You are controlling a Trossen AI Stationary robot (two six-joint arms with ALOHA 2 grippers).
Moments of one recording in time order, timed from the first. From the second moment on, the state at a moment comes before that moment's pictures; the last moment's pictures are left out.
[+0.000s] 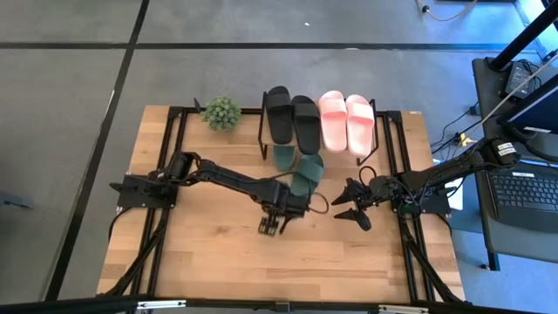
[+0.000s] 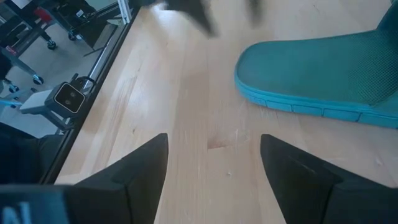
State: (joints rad) left arm -0.16 2.16 1.75 -1.07 -0.11 0.04; right arm 0.23 0.93 0.15 0.36 -0.06 0.44
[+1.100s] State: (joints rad) left arm -0.07 2.16 1.65 -0.63 -0.06 0.14; right arm 0.23 0.93 0.15 0.35 -0.06 0.41
